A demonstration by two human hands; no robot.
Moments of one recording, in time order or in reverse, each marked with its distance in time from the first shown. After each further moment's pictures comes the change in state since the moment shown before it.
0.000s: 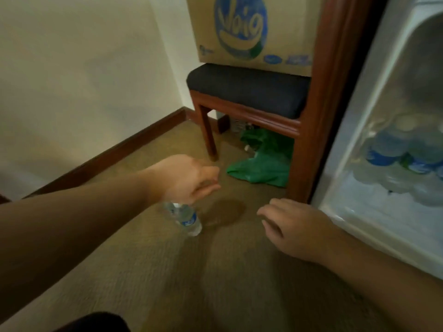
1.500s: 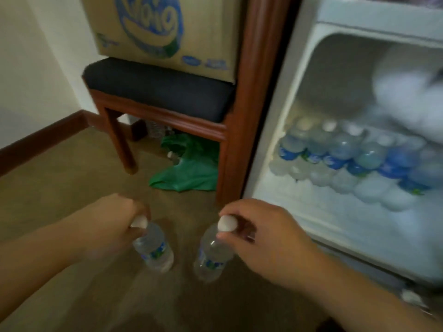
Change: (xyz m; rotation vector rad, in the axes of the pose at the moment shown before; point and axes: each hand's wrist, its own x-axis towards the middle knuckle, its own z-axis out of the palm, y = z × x) left_hand 0.022 0.000 0.054 -0.149 -0.261 -0.184; right_hand -0.026 -0.053 -0.061 0.269 0.138 0.558
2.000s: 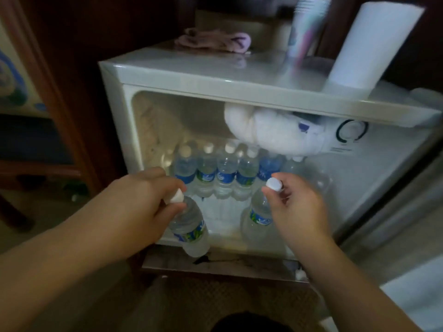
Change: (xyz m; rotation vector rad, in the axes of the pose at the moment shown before) left_hand 0.049 0.228 -0.150 -0.295 0.520 0.457; right_hand -0.086 0.142 -0.157 -0.111 0.829 0.506
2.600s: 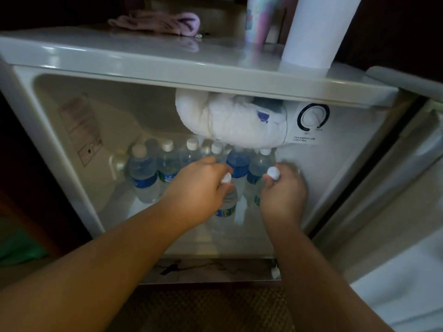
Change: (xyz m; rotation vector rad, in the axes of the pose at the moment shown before) left_hand 0.128 0.080 0.125 -0.197 0.111 0.114; right_hand 0.053 0.081 0.025 -0.133 0.310 0.251
